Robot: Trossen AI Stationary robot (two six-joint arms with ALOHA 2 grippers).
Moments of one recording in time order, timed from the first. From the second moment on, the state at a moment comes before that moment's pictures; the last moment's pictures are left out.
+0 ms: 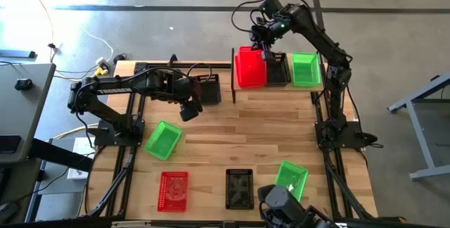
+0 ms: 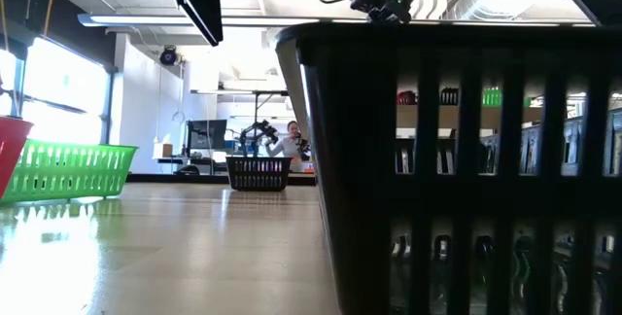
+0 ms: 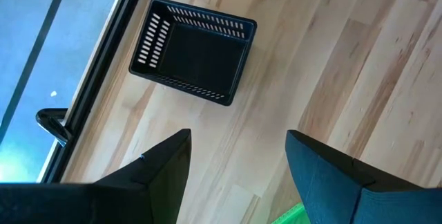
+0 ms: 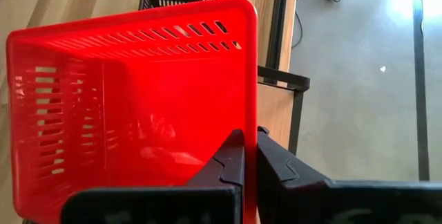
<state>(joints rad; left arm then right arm) 0.22 1.43 1.44 -1.23 -0.34 -0.23 -0.77 1.99 2.27 -1.35 -0.38 -0.92</state>
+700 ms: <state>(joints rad) 0.22 1.43 1.44 -1.23 -0.34 -0.23 -0.77 1.99 2.34 -1.30 -0.34 -0.76</state>
